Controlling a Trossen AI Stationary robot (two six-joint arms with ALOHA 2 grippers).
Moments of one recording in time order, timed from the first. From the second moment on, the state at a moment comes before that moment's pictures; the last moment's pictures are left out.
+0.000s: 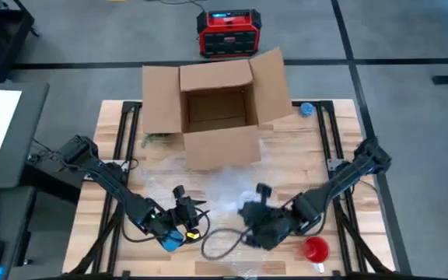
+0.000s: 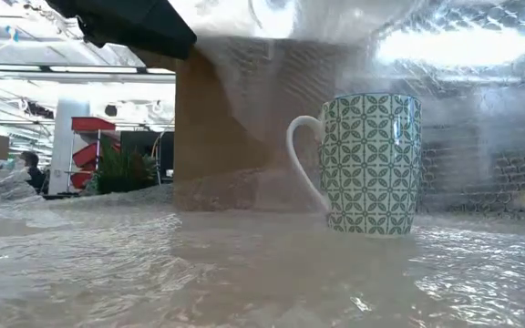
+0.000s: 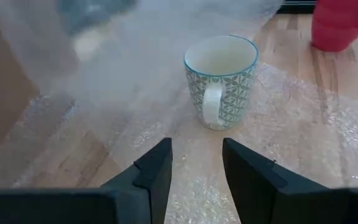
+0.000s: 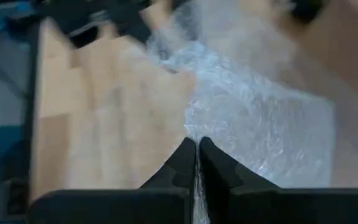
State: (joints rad) left arm -0.70 1.60 1.01 -0.27 -0.96 -0.63; right arm 0.62 1.80 1.62 -0.75 0.58 0.60
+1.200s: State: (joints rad) left arm -0.76 1.47 1.01 -0.30 -1.01 -0.59; right arm 0.69 1.86 1.64 -0.72 0.25 0.50
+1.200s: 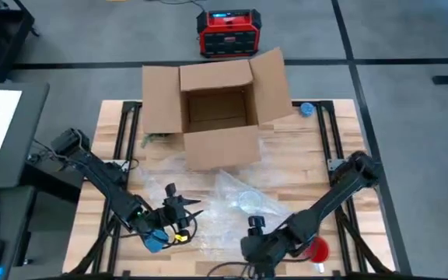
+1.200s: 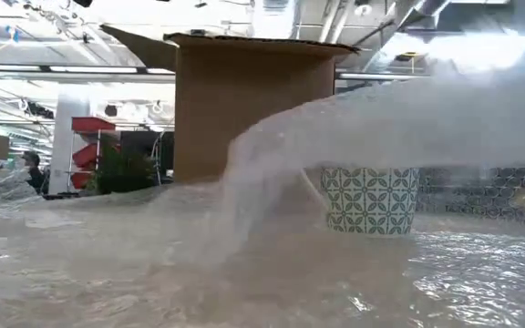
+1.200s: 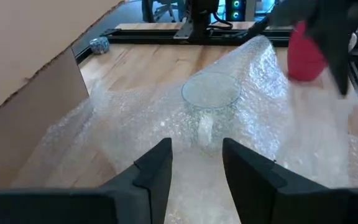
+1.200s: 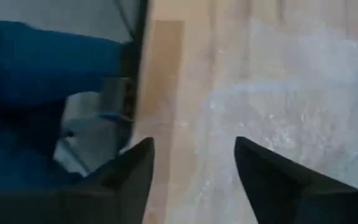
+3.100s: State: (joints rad) left arm -0.76 1.47 0.96 -0.27 -1.00 -0.62; right arm 0.33 1.86 1.45 -0.88 0.12 0.50
